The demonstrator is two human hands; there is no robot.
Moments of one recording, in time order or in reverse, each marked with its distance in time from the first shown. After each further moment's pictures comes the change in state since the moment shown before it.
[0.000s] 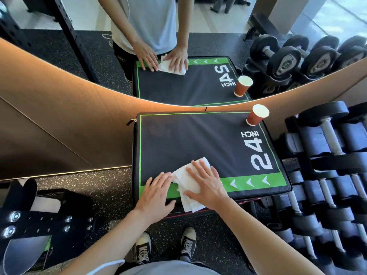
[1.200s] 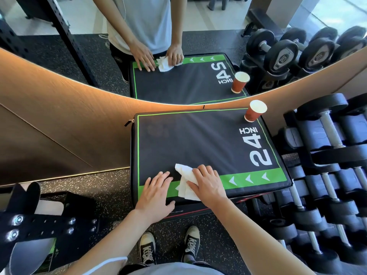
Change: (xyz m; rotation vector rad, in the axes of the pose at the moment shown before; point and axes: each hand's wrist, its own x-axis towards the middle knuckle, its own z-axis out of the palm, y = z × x) left_hand 0.001 0.008 -0.002 0.058 -0.031 -0.034; right_hand -0.005 -0.006 0.004 -0.117 0.209 0.069
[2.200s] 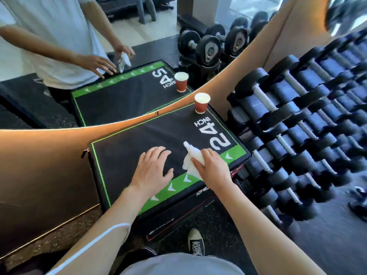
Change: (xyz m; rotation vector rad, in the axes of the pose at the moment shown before) left_hand 0.079 0.094 -0.095 0.059 0.204 0.364; right_hand -0.044 0.060 -0.086 0.289 0.296 0.490
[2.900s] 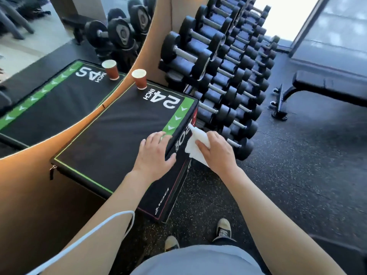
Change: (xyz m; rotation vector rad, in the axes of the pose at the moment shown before) left_hand -0.098 0.021 -0.030 -0.029 -0.135 0.530; right_hand -0.214 -0.100 -0.034 -0.101 0.333 0.519
